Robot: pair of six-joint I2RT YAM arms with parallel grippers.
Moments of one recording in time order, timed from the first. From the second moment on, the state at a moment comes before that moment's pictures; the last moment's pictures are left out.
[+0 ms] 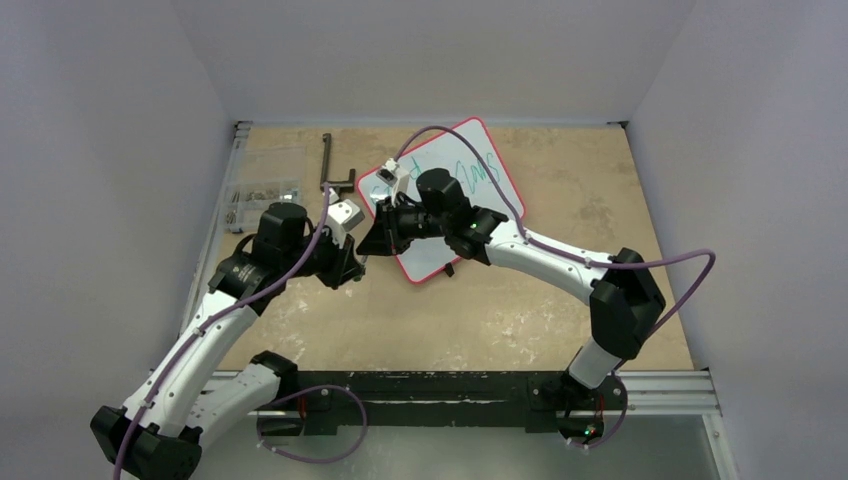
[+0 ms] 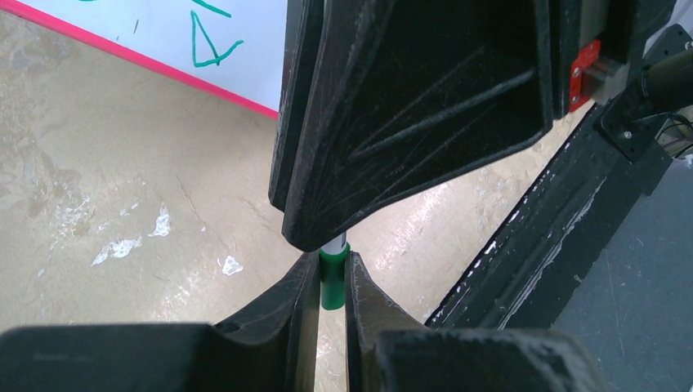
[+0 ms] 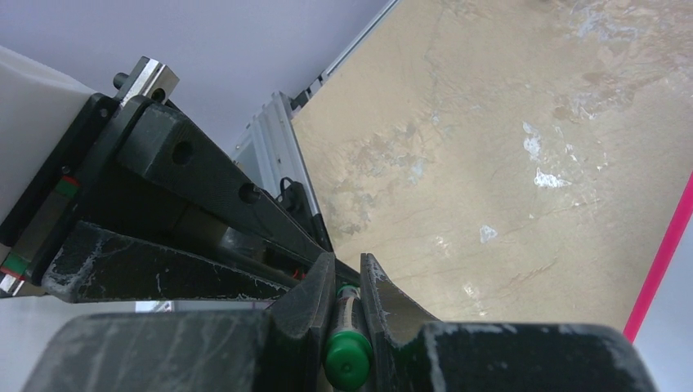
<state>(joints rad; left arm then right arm) -0.42 0.87 0.90 -0.68 0.45 0.05 0.88 1.66 1.29 0.00 -0.55 0.56</state>
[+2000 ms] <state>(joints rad) -0.81 1.28 0.92 -0.38 0.23 0.02 0.60 1.15 1.31 -0.39 0.16 0.33</state>
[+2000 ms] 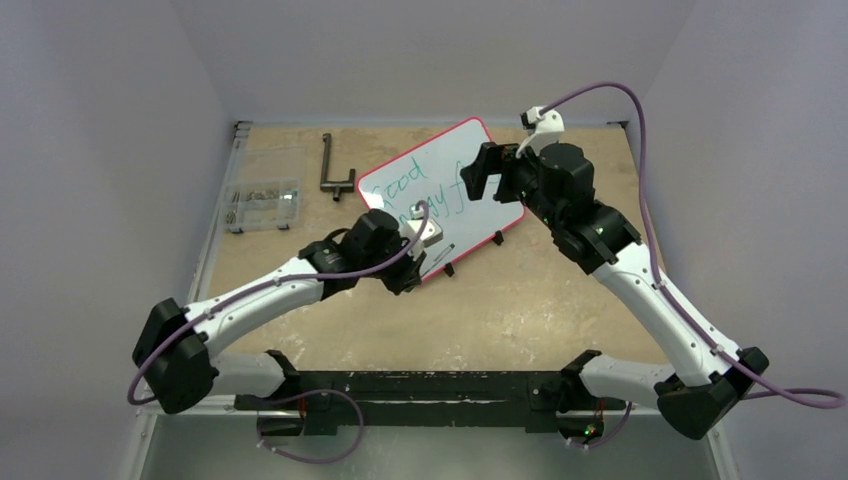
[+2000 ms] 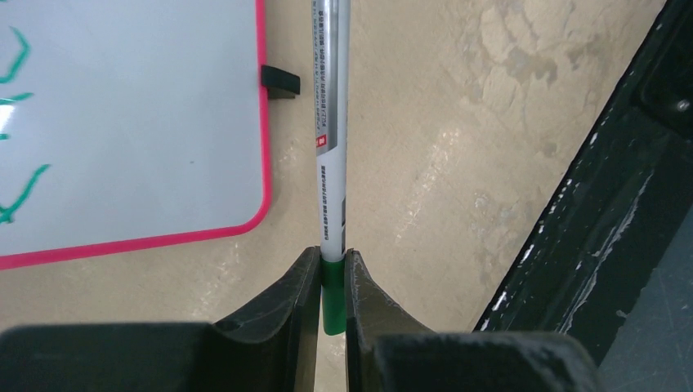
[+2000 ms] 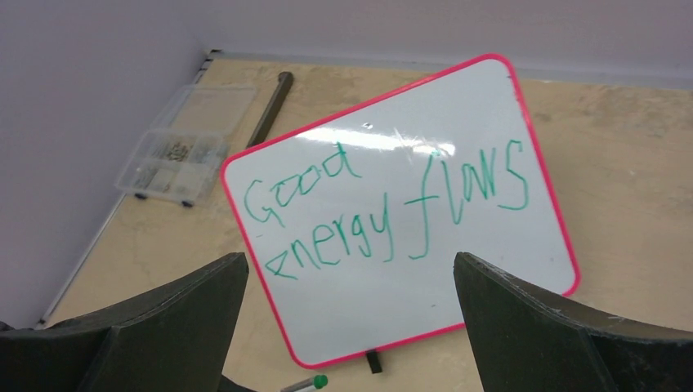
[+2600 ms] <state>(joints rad) -0.91 1.55 0.93 -0.35 0.19 0.06 0.59 1.11 1.23 -0.39 0.30 0.30</state>
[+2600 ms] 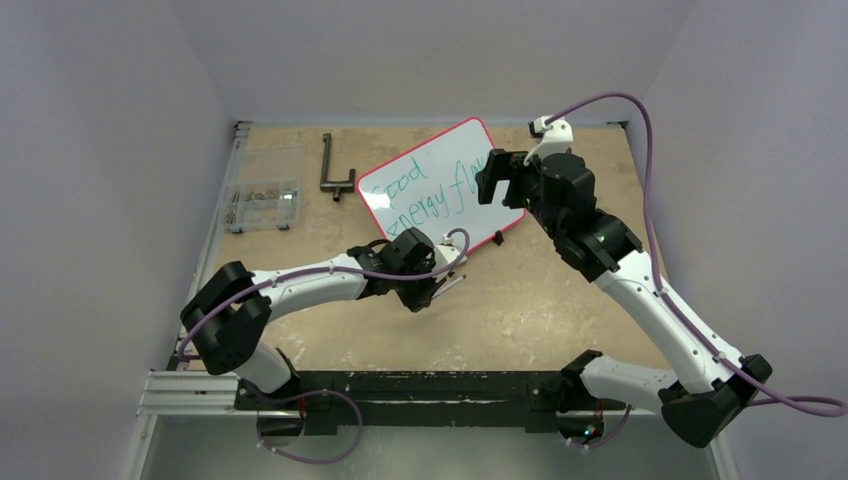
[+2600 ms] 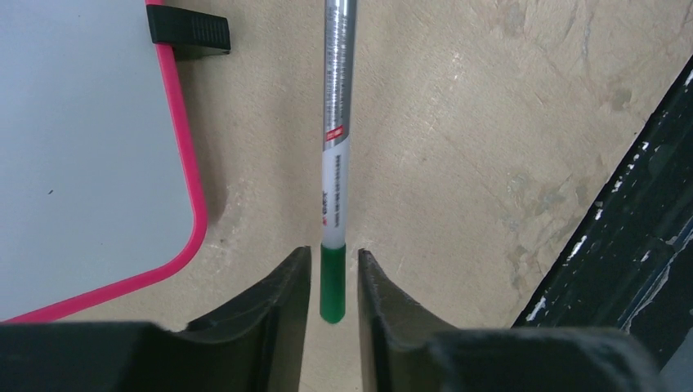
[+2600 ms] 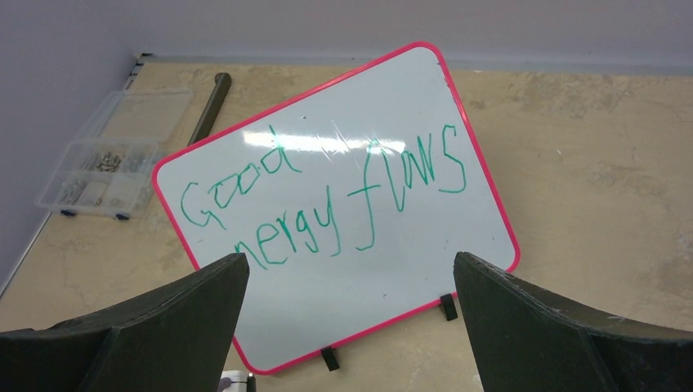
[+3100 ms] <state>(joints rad) -0.92 1.45 0.95 -0.38 0.12 0.06 0.59 1.11 1.20 -0.36 0.25 0.31</state>
